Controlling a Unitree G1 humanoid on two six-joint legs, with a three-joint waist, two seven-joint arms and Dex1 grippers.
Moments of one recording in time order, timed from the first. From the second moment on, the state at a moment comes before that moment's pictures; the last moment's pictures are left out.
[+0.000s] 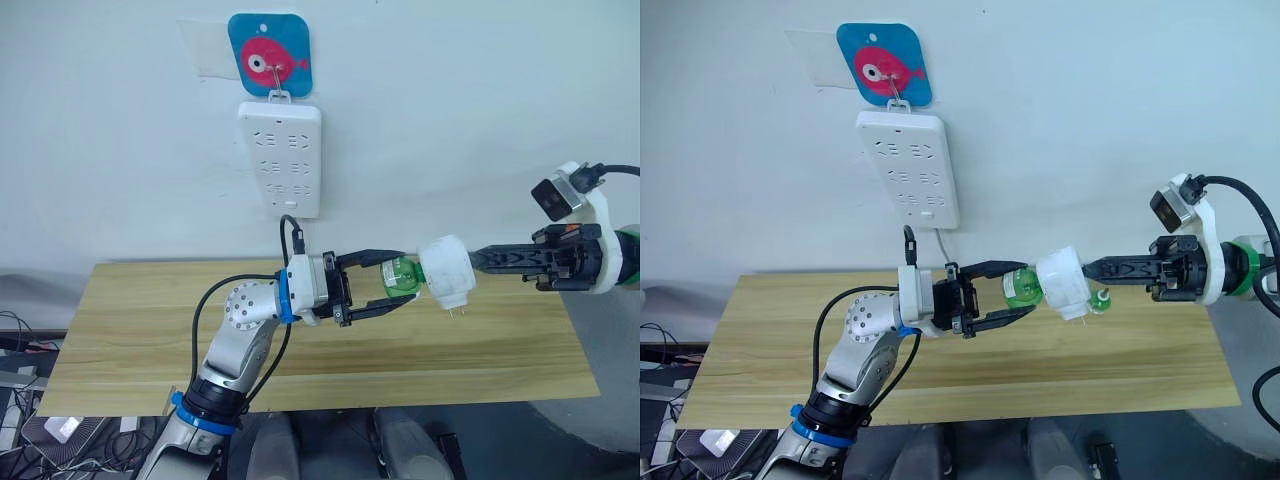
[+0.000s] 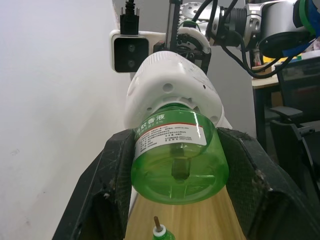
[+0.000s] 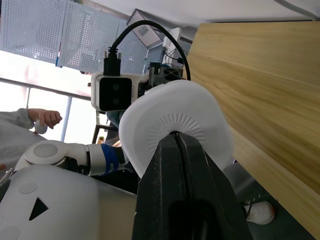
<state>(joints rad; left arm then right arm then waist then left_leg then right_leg) -0.36 0.26 -0.26 -0.13 -0.39 -0.20 -1.04 -0.64 -1.19 0.00 0.11 1.93 1.46 0.51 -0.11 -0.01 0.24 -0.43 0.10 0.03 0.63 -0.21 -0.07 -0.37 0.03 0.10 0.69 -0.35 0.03</state>
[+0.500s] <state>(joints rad) -0.36 0.26 -0.25 -0.14 -0.39 -0.20 -1.04 -0.67 -1.20 0.00 0.10 1.94 1.47 0.52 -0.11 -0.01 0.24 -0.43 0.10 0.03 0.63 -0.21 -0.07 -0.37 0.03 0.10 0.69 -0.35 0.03</state>
